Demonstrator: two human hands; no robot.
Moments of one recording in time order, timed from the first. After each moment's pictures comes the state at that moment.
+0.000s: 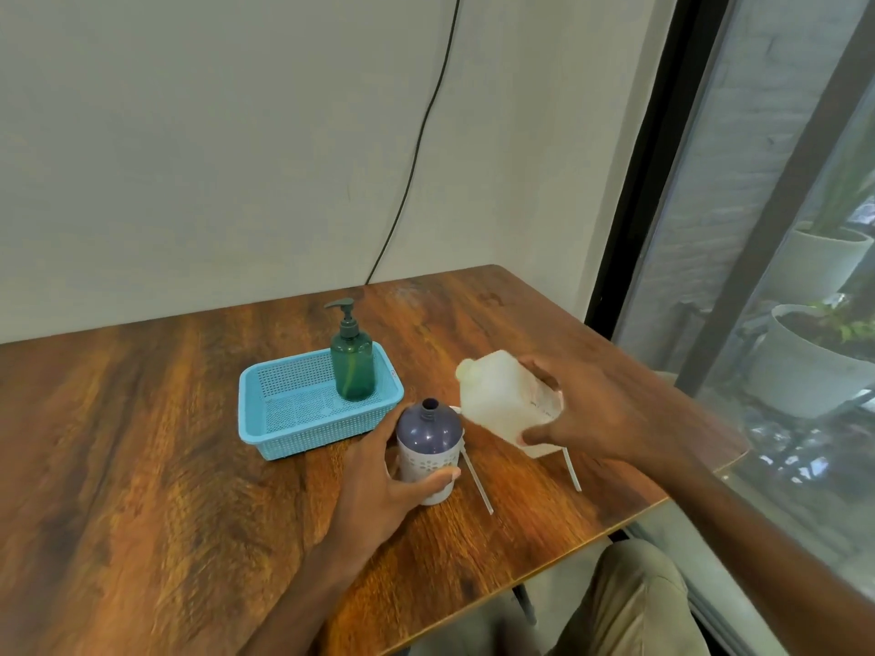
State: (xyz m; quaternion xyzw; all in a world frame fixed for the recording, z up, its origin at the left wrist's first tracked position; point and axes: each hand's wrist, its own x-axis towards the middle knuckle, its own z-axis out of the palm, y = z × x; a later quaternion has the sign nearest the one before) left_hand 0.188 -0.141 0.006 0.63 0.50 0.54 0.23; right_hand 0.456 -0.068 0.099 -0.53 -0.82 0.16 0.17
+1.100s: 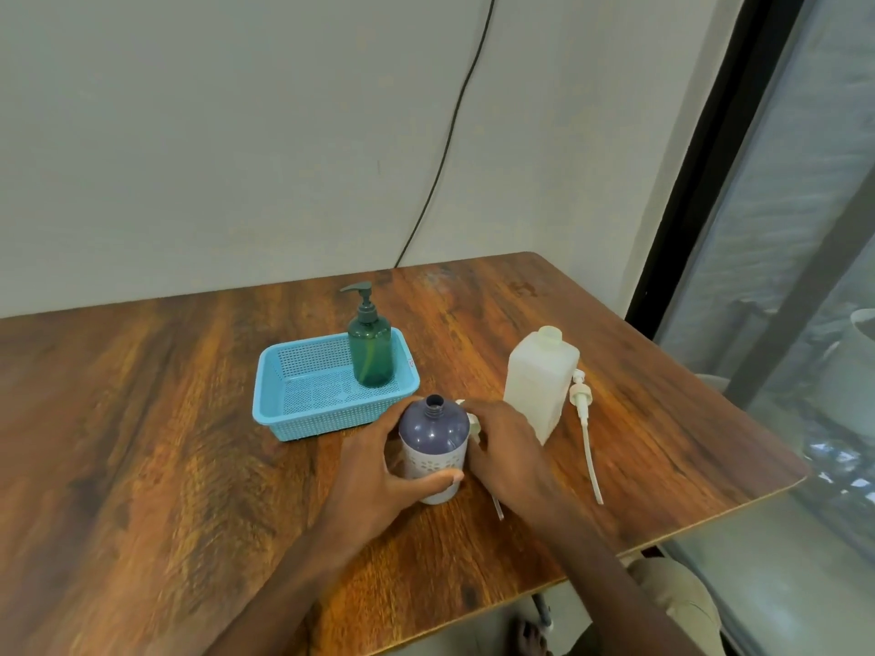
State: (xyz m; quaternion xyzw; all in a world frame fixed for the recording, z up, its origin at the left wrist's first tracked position) left_hand 0.181 -0.144 0.013 0.66 0.52 0.50 0.21; right_hand 0.360 -0.074 0.020 -0.55 -0.77 0.22 0.23
